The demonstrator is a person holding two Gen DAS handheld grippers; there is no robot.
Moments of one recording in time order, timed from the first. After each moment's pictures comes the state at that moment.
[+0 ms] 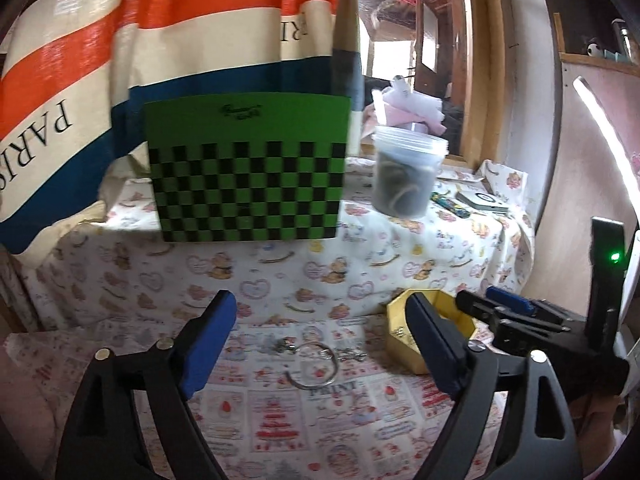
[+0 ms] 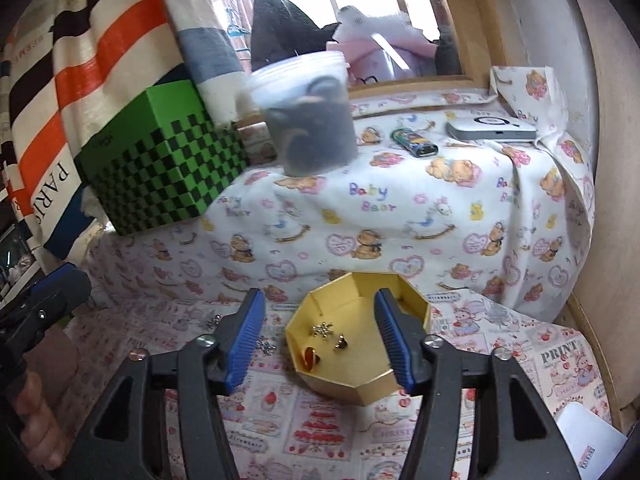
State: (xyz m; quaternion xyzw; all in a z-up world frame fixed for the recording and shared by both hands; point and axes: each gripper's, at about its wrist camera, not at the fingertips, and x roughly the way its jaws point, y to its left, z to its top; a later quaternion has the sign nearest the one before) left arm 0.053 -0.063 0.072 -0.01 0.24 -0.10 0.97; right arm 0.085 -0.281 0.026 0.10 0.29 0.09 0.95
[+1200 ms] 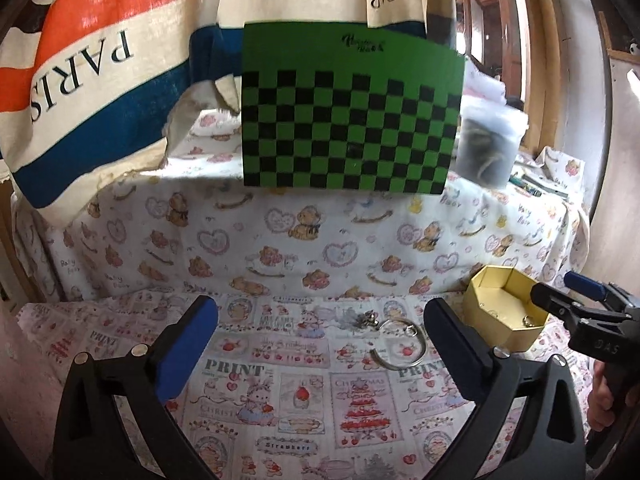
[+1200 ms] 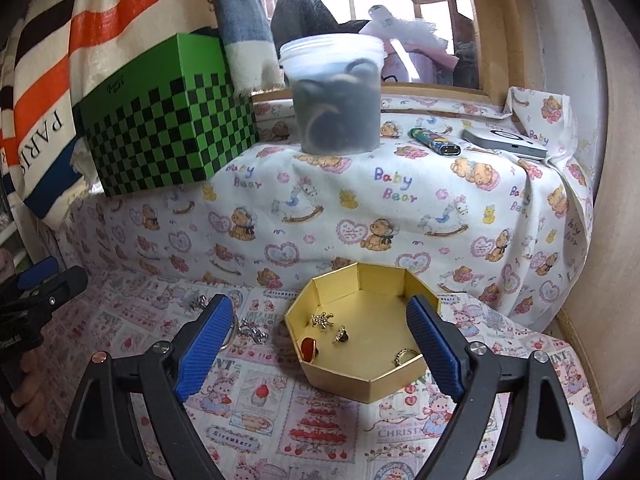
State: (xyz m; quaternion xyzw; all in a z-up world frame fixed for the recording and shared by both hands) left arm 0.064 -0.005 0.023 -0.02 0.26 -0.03 0.97; right arm 0.086 -0.247 0.009 0.02 0.30 0.06 0.95
